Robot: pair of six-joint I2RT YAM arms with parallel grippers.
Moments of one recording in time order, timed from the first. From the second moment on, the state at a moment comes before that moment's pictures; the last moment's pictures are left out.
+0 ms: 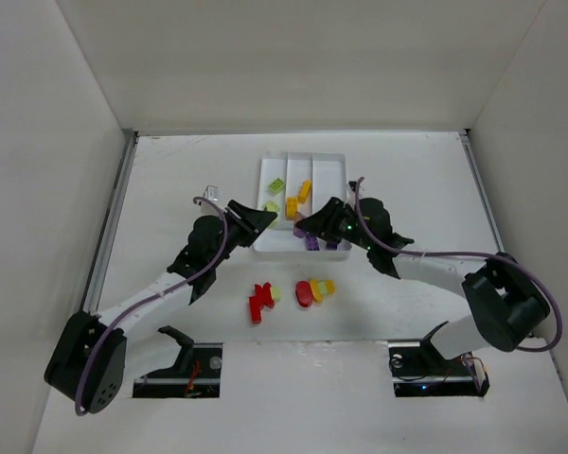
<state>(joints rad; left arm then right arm) -0.52 1.06 0.44 0.44 0.07 -1.19 0.59 1.46 0.65 0.57 -0.27 1.08</state>
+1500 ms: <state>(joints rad) -0.52 1.90 1.21 0.14 -0.23 -0.53 0.77 1.24 0.71 0.09 0.15 0.63</state>
